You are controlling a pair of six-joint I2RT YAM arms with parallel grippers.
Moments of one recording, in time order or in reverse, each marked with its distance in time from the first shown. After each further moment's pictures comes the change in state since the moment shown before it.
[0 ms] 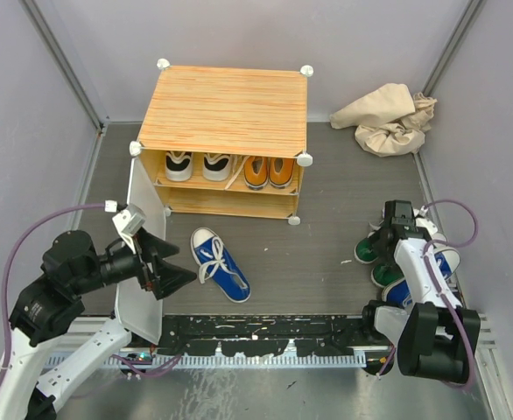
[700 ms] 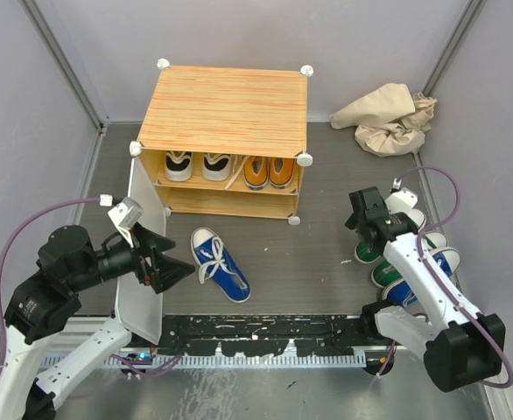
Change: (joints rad) left arm 0.000 0.047 0.066 -0.037 -0.070 0.004; right arm 0.484 -0.048 0.195 -0.125 0.320 0.086
